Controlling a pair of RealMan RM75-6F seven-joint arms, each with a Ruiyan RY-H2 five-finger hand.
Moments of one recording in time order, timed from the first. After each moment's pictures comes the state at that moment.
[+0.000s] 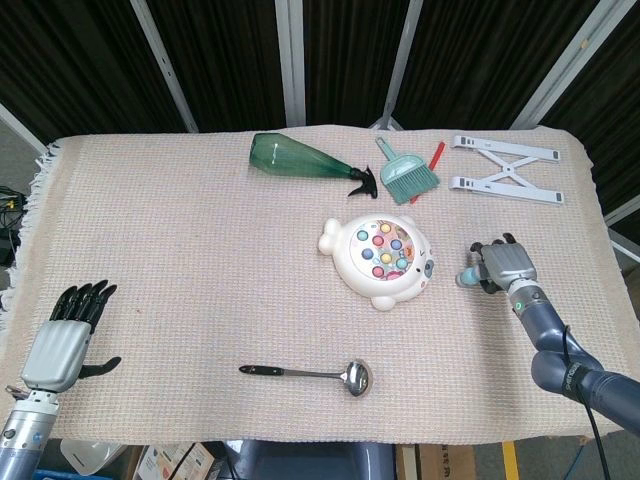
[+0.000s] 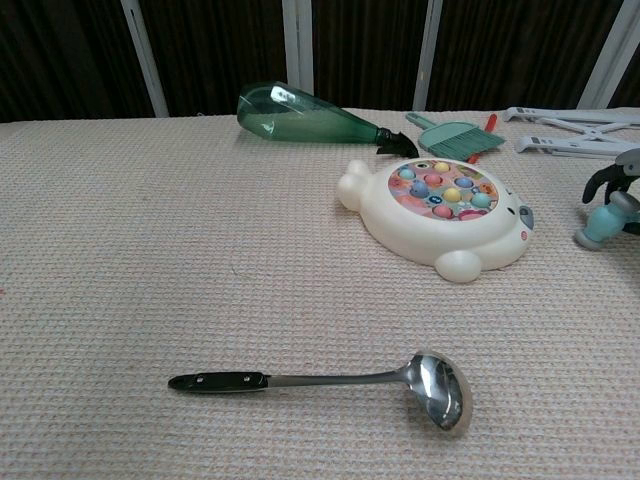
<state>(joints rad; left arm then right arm) -0.16 -1.15 0.00 -1.83 1.45 1.37 0.29 0.79 -1.30 0.04 -1.20 -0.78 0.59 -0.32</state>
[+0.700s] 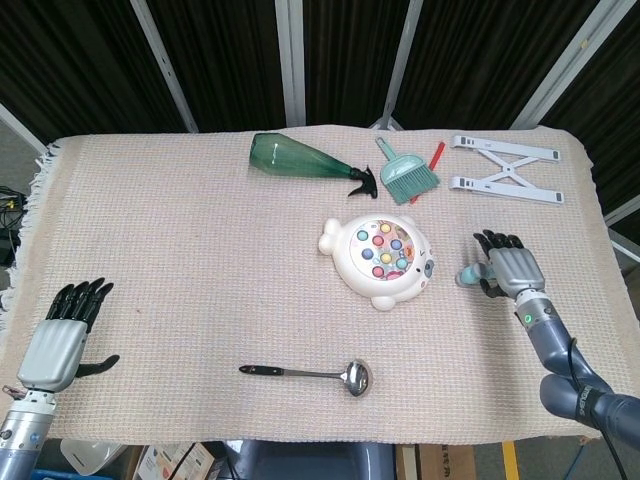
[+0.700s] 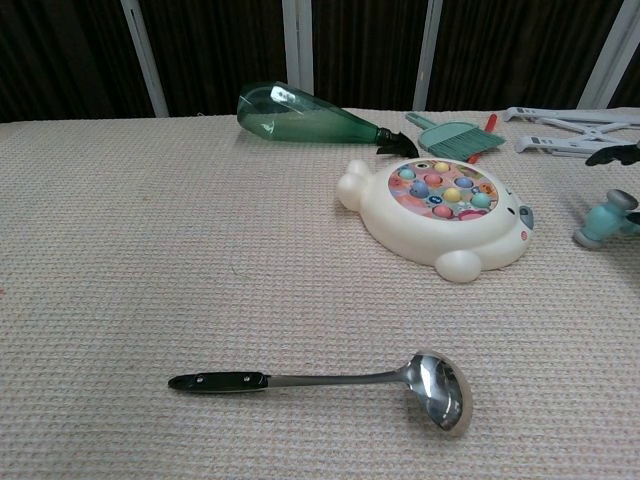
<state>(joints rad) -0.15 -1.15 -0.01 -1.81 1.46 1.39 0.27 0.68 -1.25 0.08 -1.34 -0.90 0.78 -0.16</state>
